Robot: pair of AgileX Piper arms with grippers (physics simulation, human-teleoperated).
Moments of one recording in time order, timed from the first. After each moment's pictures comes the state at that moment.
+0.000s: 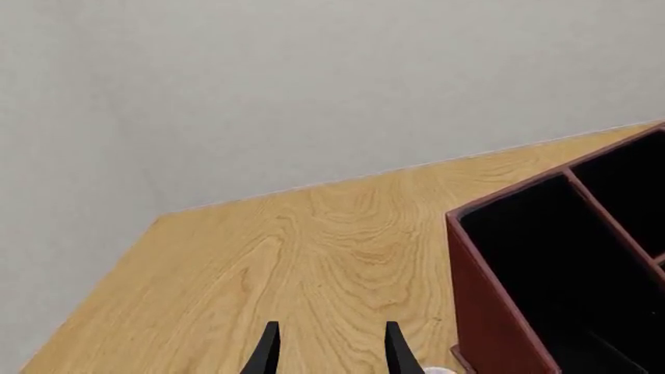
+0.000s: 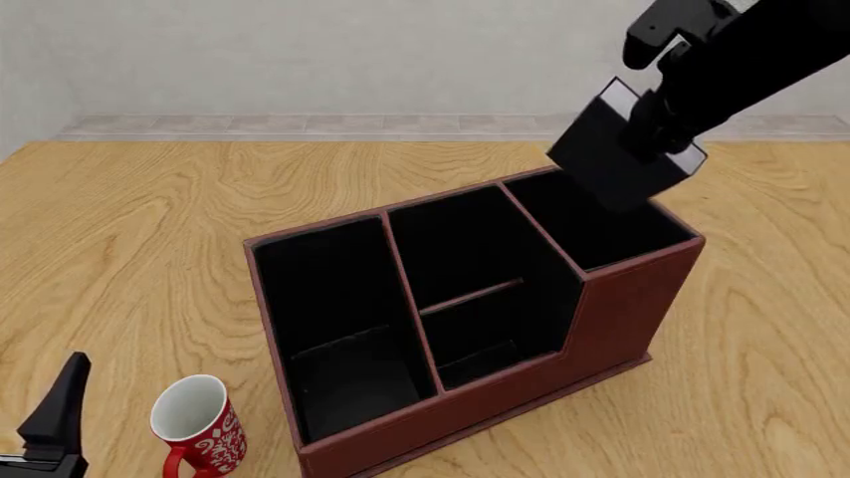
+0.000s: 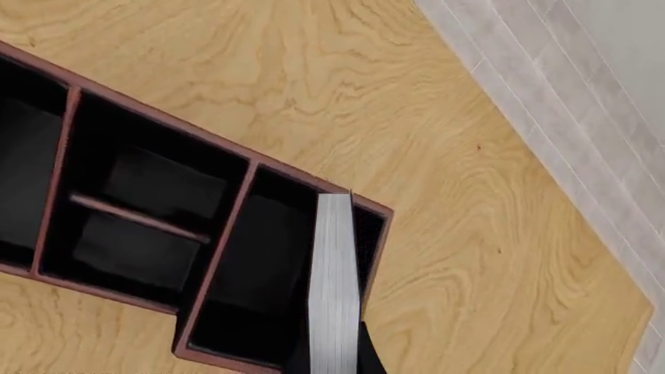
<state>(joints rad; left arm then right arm) 0.02 0.00 -0.17 0.20 0.22 0.25 1.50 -1.76 1.22 -0.61</state>
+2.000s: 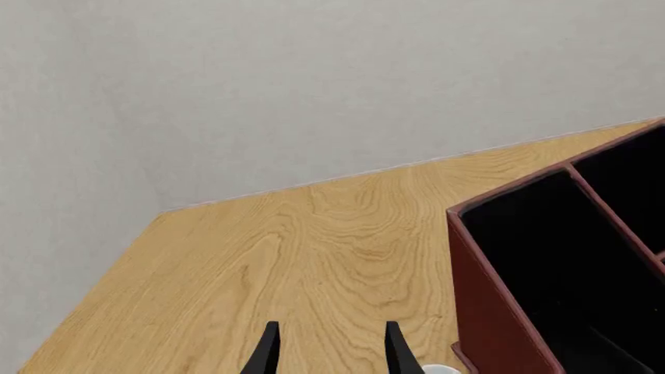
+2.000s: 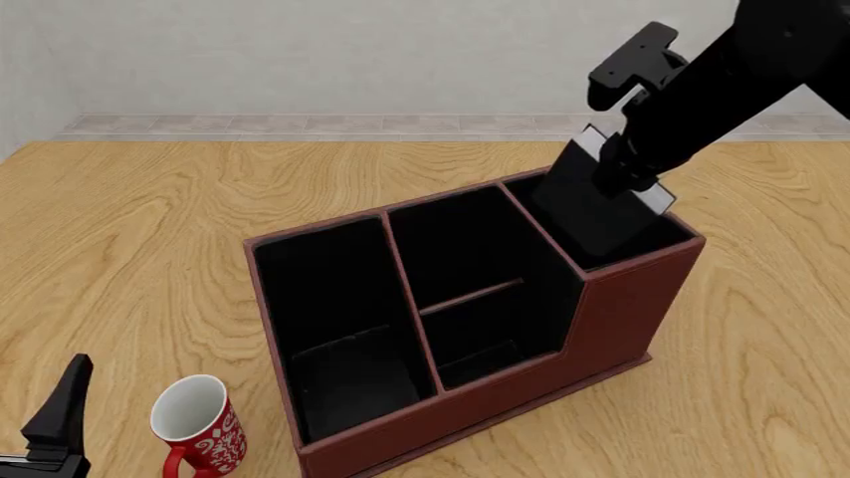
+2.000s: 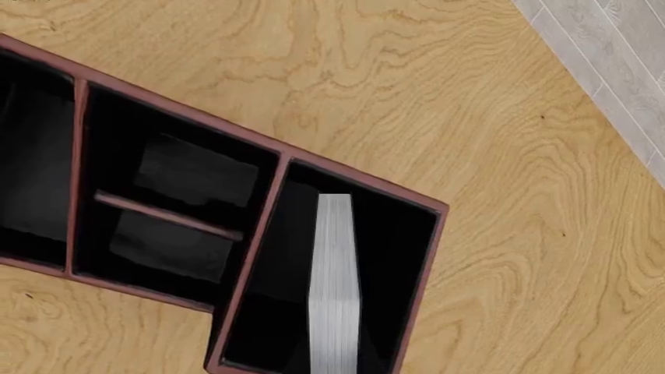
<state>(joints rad) 0.03 0.00 -0.16 0.19 0.23 0.29 1.54 -1.67 1.22 -0.51</state>
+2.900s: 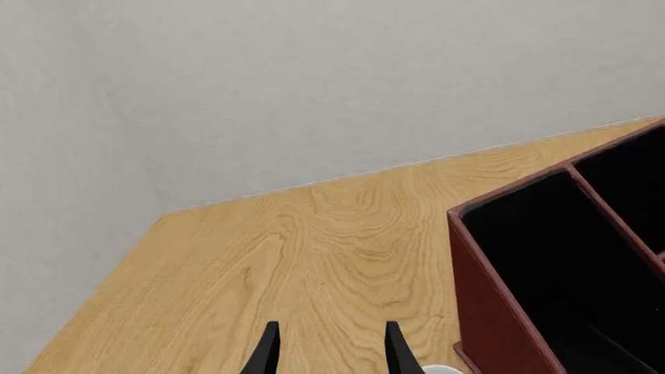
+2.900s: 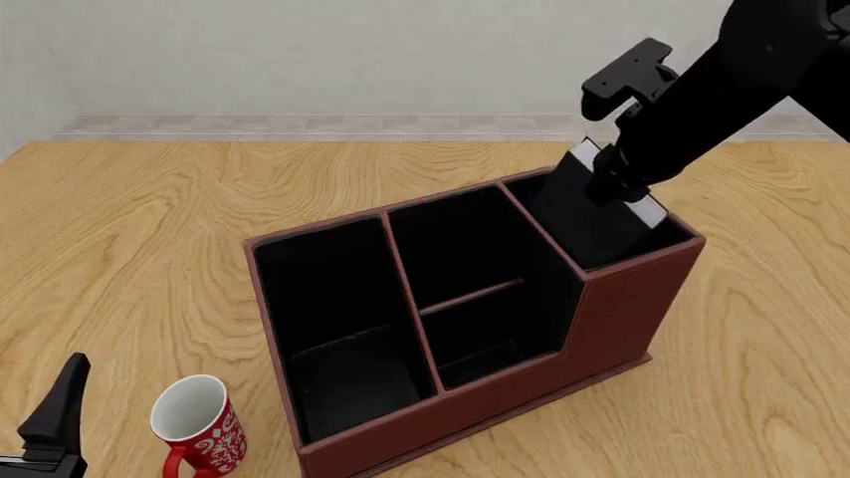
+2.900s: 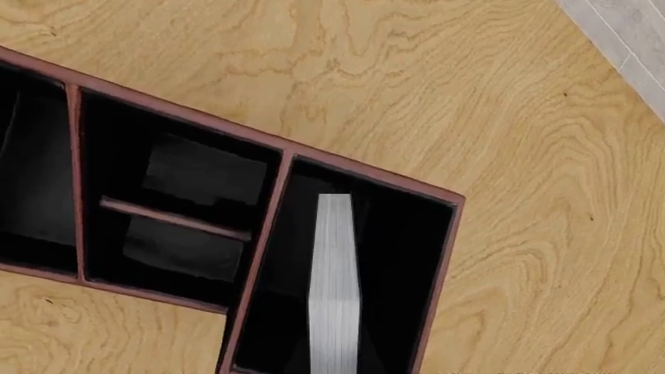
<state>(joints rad) 0.03 0.00 -0.18 0.21 0.23 0.30 1.54 -1.64 1.22 -0.44</state>
